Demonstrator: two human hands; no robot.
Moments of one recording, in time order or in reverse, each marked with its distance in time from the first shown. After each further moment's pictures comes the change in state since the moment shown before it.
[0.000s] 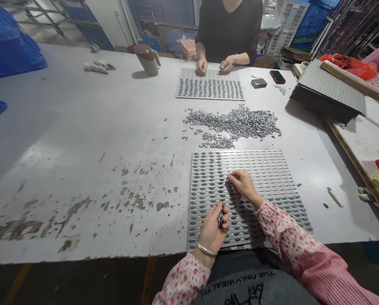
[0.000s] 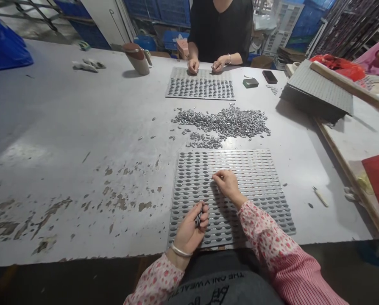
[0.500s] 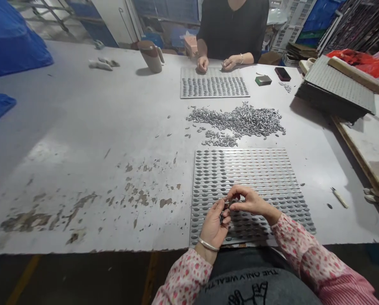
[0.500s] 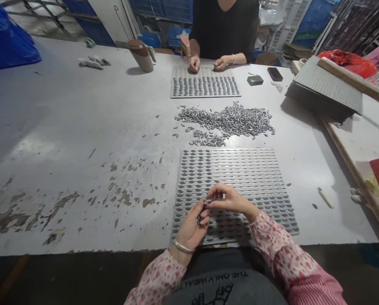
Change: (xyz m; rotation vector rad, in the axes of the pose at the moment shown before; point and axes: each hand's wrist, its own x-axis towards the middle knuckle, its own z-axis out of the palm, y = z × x) left_hand 0.005 -0.005 -0.002 -0.062 -0.015 0.055; right_hand -0.045 -0.041 -0.040 0.423 -0.521 -0.210
